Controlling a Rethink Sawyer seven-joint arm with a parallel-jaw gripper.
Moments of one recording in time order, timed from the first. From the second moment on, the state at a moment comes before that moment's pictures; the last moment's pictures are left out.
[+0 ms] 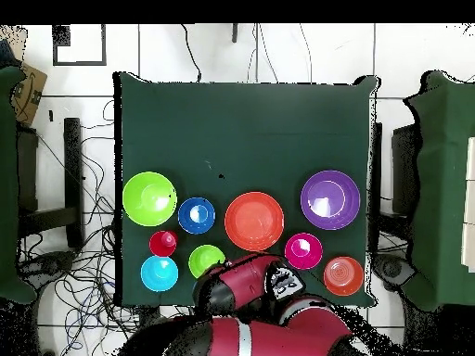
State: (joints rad) arm -0.28 -0.52 0.09 2.07 -0.68 0.13 1.57
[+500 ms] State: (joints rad) arm -0.26 -0.49 0.06 2.07 -0.68 0.13 1.57
